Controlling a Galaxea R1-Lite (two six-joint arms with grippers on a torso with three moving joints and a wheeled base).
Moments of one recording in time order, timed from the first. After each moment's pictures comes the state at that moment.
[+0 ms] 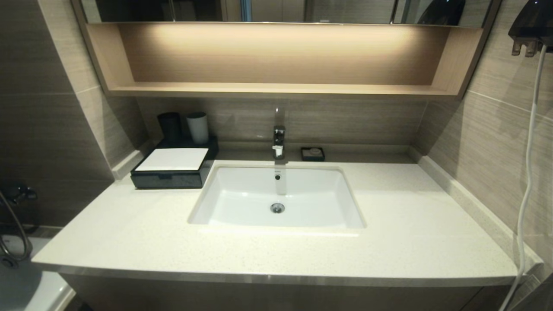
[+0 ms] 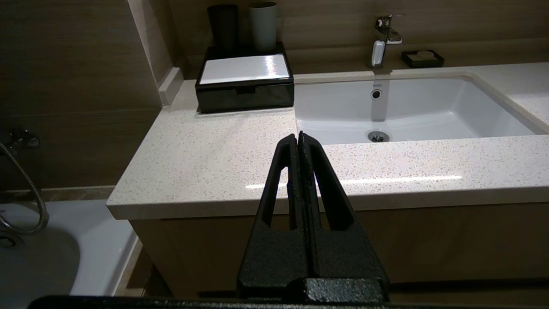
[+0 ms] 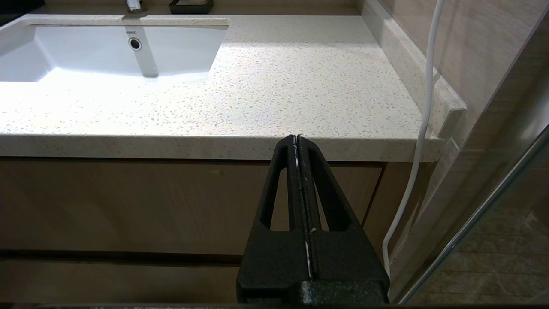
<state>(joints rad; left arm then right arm) 0.02 0.20 -0.41 0.15 -0.10 0.06 0.00 0.00 0.00 0.00 0.00 0.00</state>
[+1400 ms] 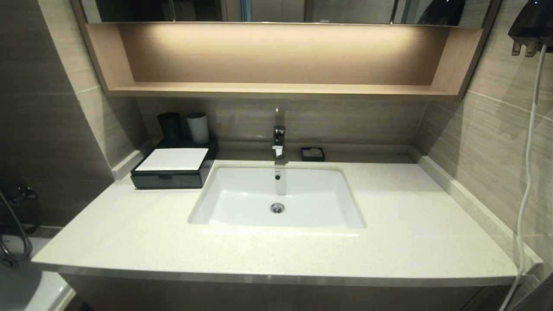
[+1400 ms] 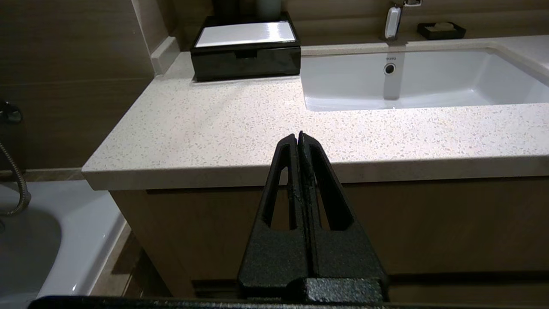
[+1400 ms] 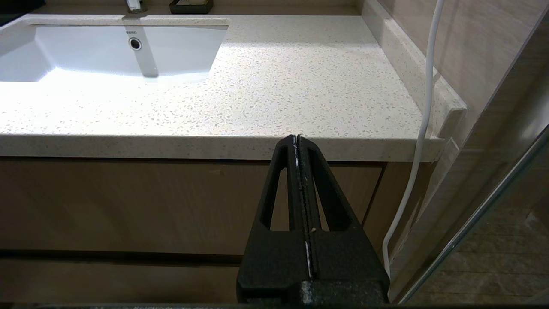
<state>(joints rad) 0.01 0.09 -0.01 -0.12 -0.07 0.06 0.00 0.00 0.00 0.00 0.00 0.00</state>
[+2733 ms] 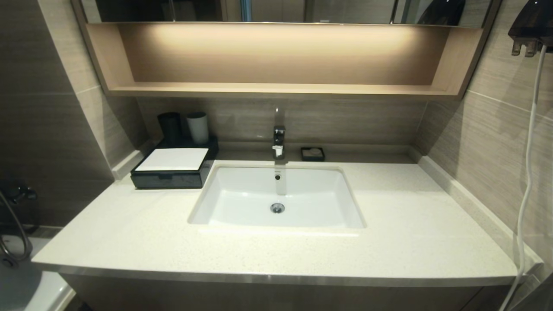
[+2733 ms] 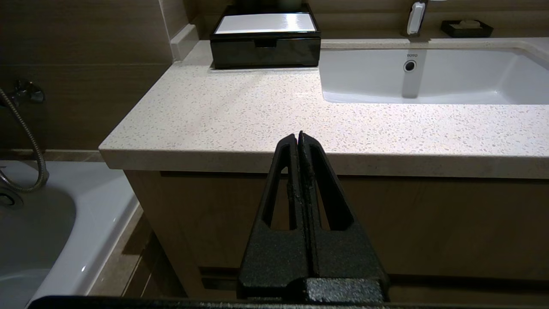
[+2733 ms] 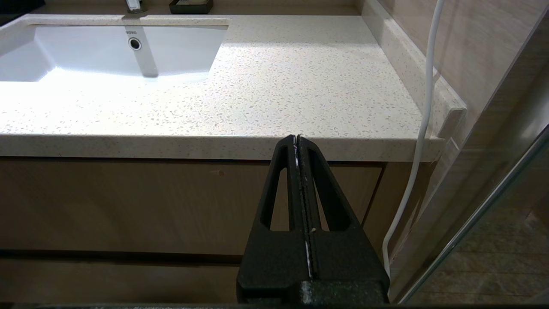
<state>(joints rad) 0.01 0.00 0.00 -0.04 0.00 0.04 0.00 0.00 0.00 0.00 0.00 0.00</state>
